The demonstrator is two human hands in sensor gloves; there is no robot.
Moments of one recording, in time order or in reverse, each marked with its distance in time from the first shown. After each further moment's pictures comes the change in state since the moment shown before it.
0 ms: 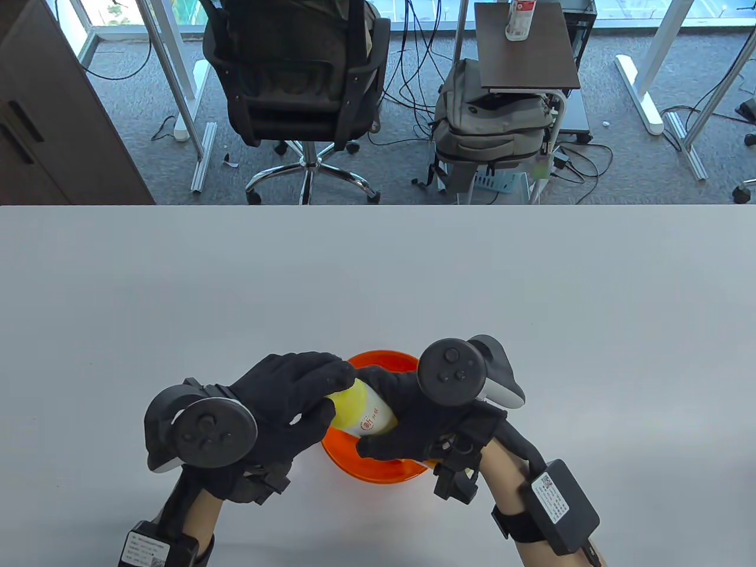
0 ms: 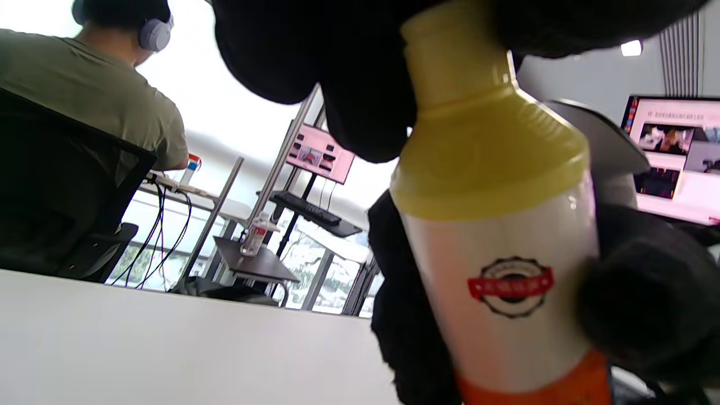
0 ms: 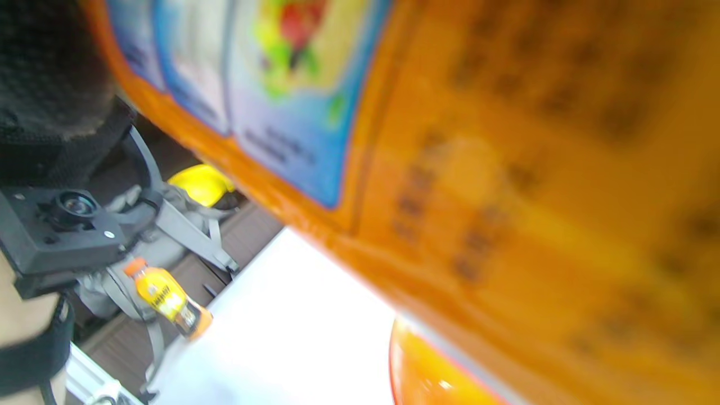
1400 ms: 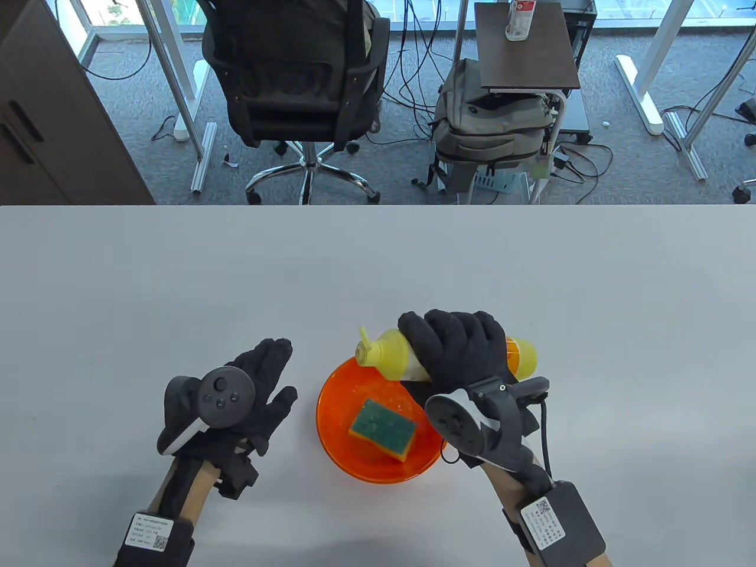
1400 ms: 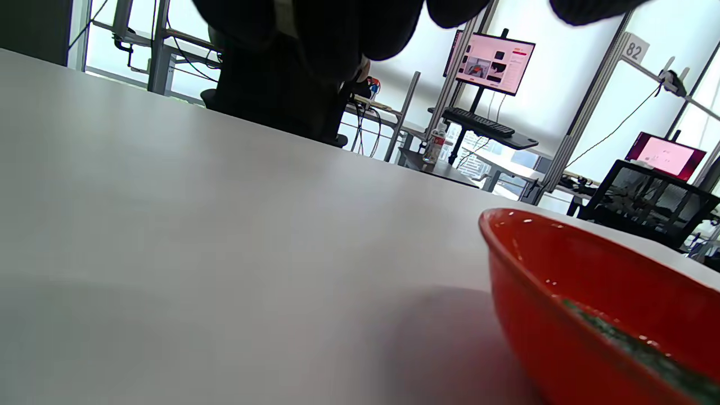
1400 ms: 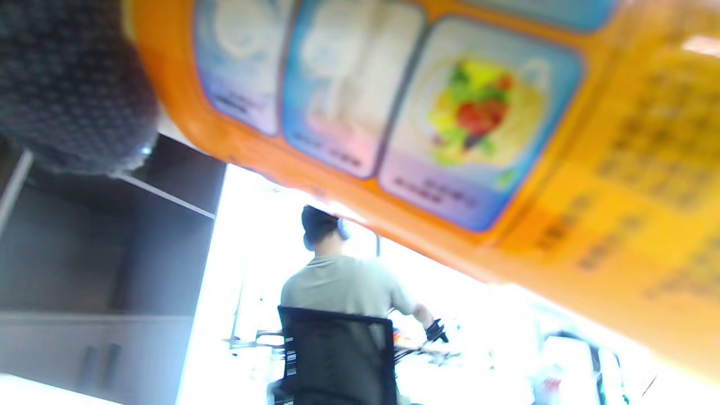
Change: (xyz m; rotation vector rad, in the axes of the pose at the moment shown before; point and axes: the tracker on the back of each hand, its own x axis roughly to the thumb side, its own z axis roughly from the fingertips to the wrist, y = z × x) left_hand -0.118 -0.085 0.038 -0.179 0.478 -0.139; right_hand 0.014 -0.012 0.037 -0.864 0.208 0.884
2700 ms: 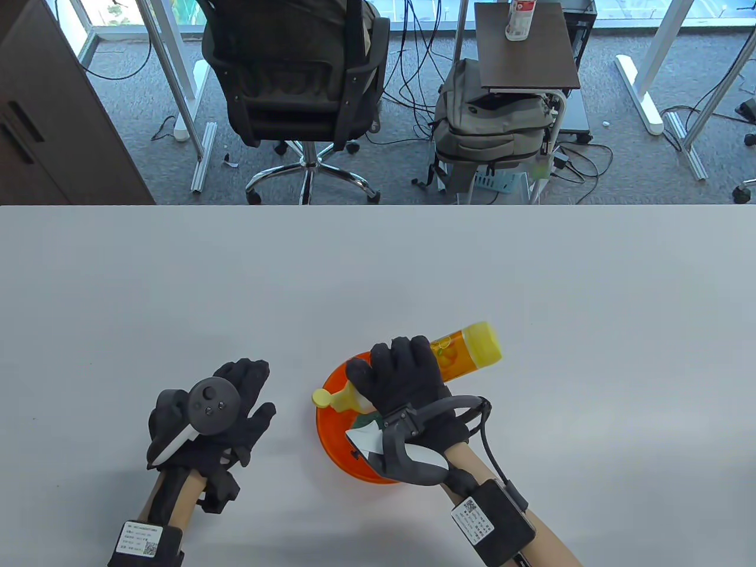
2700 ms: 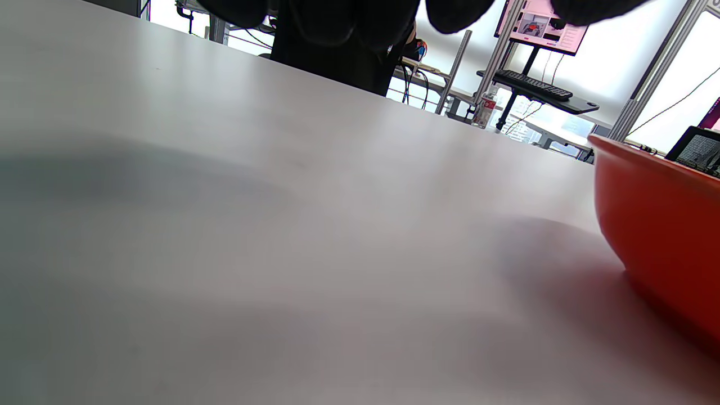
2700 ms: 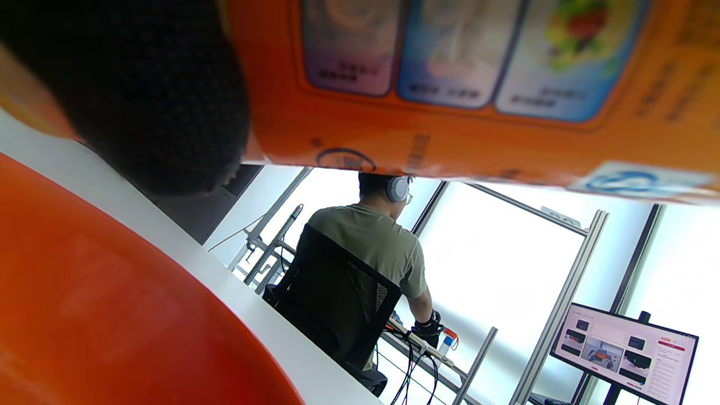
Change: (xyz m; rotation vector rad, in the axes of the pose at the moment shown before) left_hand -0.033 -0.026 0.004 -0.088 0.103 0.006; right_hand 0.069 0.080 0.034 0.125 -0.288 0.342
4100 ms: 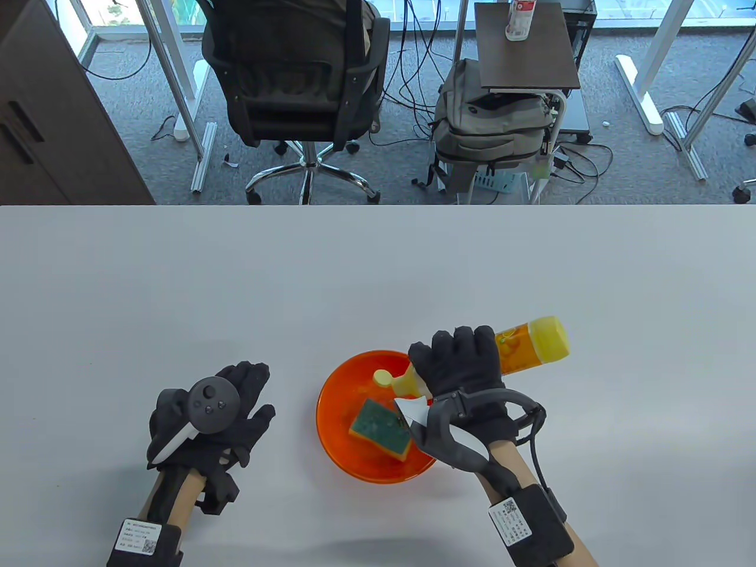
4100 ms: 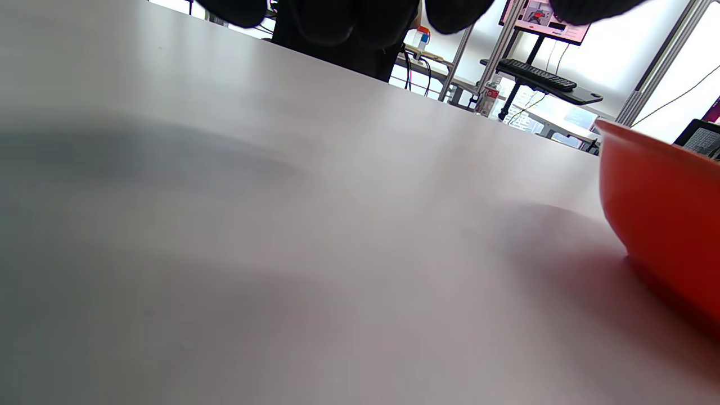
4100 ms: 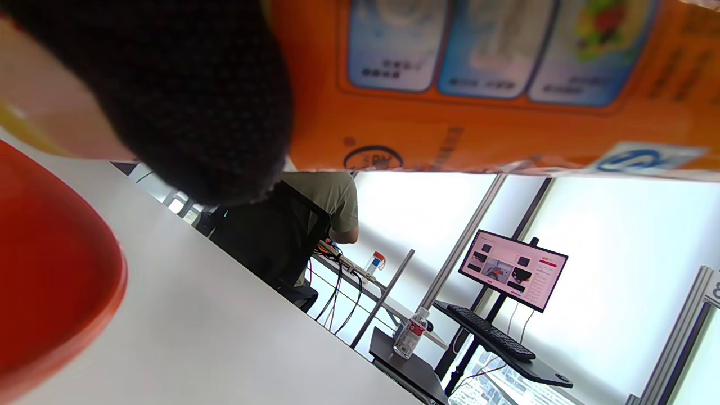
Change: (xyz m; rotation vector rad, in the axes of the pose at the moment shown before) left_hand -0.002 -0.002 0.000 -0.036 0.003 0.013; right_hand -0.051 0.005 0.009 0.189 0.147 0.085
